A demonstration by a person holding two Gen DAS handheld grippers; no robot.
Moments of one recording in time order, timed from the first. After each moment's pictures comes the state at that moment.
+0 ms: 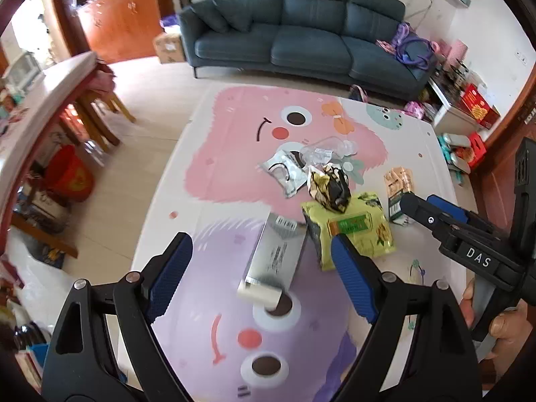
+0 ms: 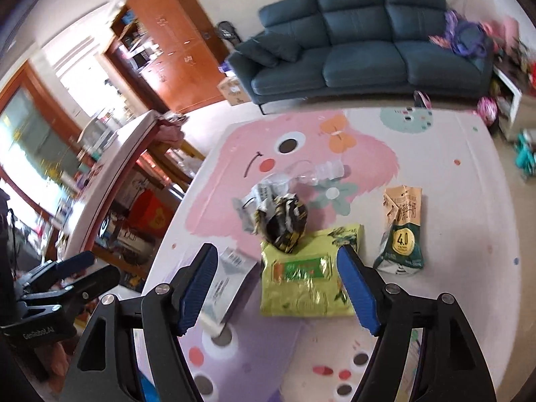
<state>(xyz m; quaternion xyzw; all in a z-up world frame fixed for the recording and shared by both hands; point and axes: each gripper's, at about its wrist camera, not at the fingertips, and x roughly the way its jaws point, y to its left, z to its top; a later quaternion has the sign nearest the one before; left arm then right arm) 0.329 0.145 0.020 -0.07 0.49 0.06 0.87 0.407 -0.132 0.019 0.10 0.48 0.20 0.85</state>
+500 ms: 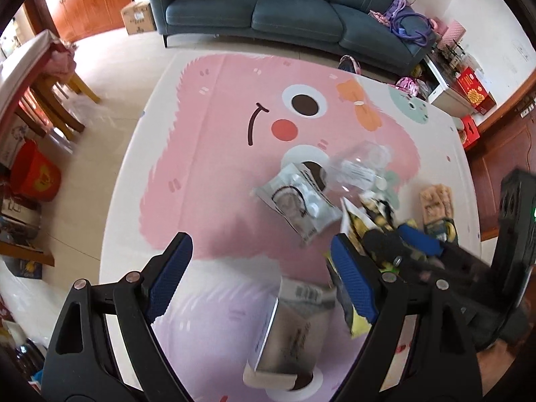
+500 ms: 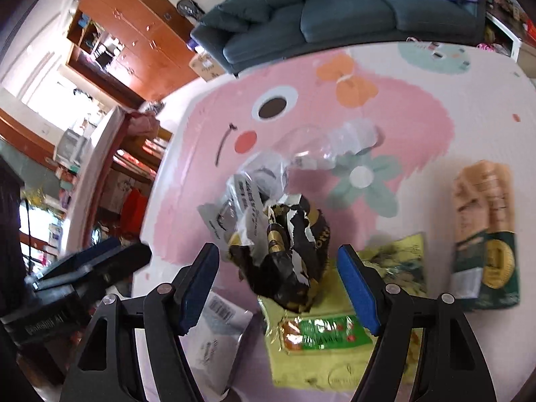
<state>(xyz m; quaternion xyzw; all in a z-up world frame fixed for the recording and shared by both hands) 0.474 0.194 -0.089 -0.09 0.55 0.01 0.83 0.506 -0.066 -0.101 0.13 0.56 0.16 0.80</state>
